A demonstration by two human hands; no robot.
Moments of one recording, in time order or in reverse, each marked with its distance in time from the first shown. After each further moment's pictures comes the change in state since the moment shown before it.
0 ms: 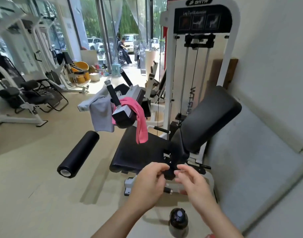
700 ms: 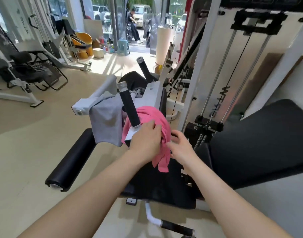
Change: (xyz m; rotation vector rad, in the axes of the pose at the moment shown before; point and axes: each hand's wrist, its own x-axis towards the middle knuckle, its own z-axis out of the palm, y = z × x) left_hand 0.337 -0.180 -0.096 0.575 -0.051 0.037; right_hand 0.379 -0.051 0.172 -0.148 -0.152 0.113
